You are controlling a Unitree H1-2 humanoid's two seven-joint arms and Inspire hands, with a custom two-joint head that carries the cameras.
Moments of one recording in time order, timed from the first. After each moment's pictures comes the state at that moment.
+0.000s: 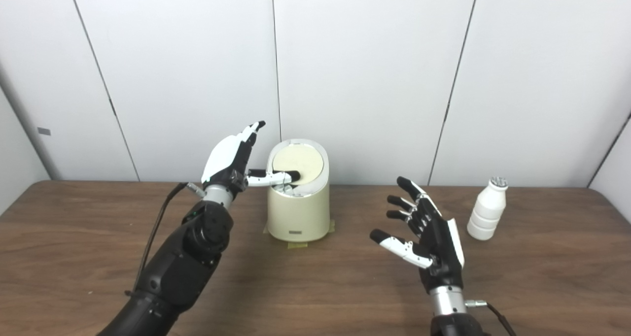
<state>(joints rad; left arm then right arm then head) -0.75 0.13 -0.27 0.49 0.55 0.22 0.15 -0.25 -0.07 -0.07 0.17 0.05 -0.27 -0.02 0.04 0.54</state>
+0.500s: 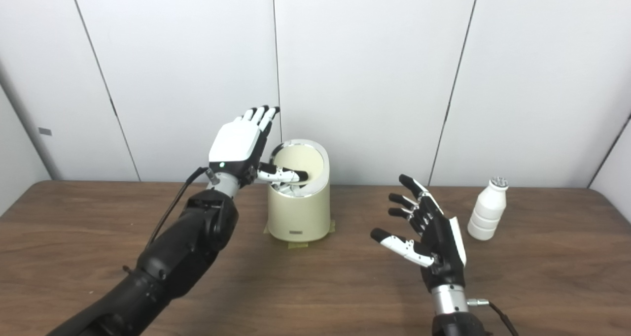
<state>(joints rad) -0.86 0.24 -0.57 0.52 0.92 0.28 0.18 -0.25 -0.07 -0.07 0.15 0.05 -0.26 -0.03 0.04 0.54</state>
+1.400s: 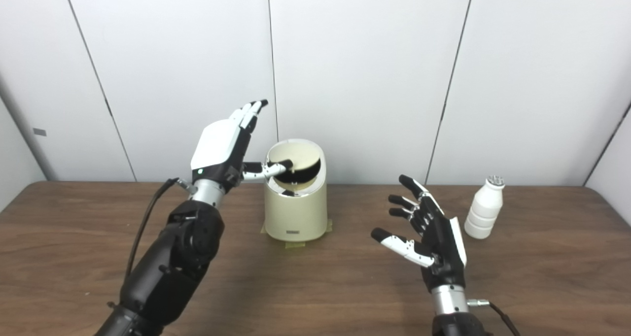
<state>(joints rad) -0.66 0.15 -0.19 0.15 0.61 0.18 0.12 -0.25 -0.07 -0.07 0.15 0.04 -0.26 -0.04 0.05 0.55</state>
